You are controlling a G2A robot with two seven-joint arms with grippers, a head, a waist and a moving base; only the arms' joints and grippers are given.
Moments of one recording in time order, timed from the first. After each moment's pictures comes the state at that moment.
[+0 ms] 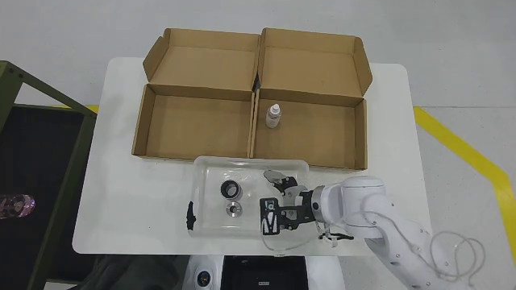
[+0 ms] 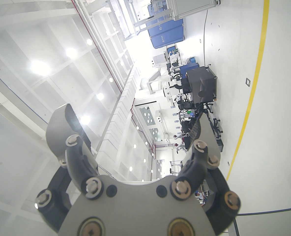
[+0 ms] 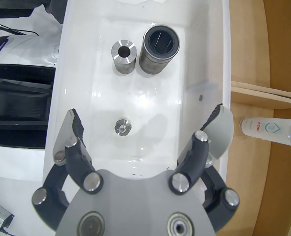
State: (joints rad) left arm -0.19 -0.18 -0.57 -1.44 2.04 -0.23 0.13; right arm -1.23 -1.06 0.95 -2.03 -1.26 -0.90 0.79
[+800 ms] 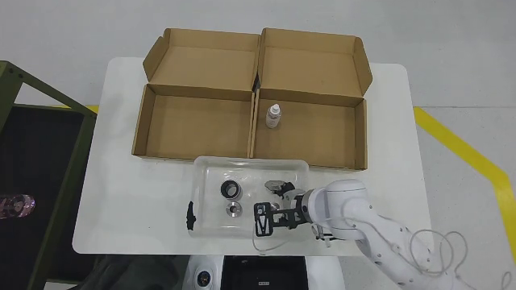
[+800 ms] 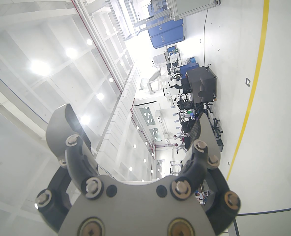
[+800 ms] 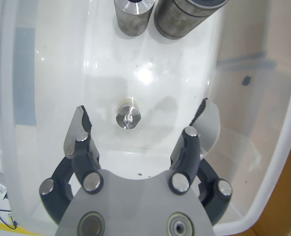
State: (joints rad) left arm -0.19 -0.18 -0.57 -1.44 2.04 -0.23 0.13; right arm -1.17 -1.07 0.82 -1.96 -1.34 -0.86 0.92
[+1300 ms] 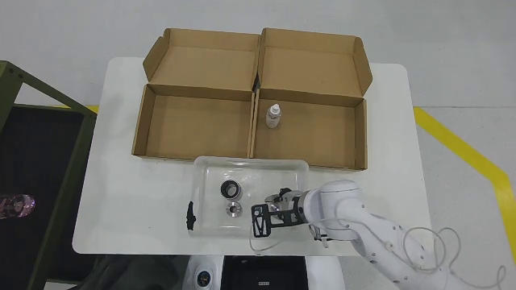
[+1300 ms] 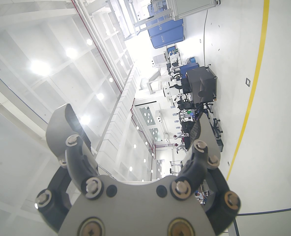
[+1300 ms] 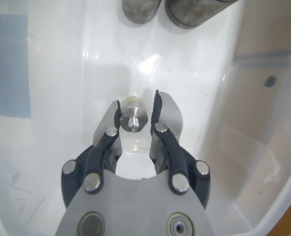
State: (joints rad) left arm -0.19 -0.18 -0.57 -1.44 2.04 -0.23 0.13; right arm -1.14 -1.08 0.78 -1.94 -1.33 -0.85 0.97
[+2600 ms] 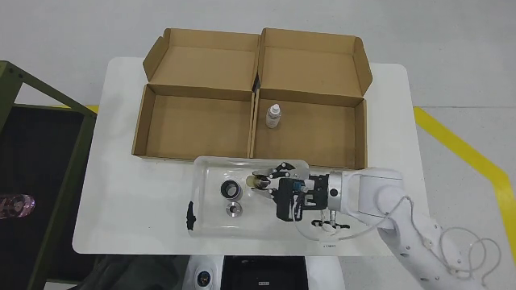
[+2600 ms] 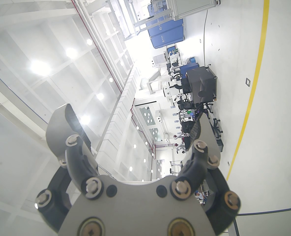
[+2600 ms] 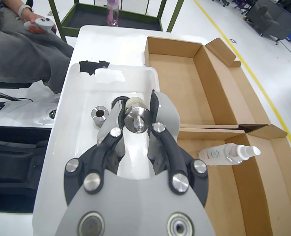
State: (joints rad) left arm -0.19 -0.18 -0.57 -1.44 2.04 -0.23 0.13; right arm -1.24 -1.03 1.07 -2.02 -1.31 -0.83 0.19
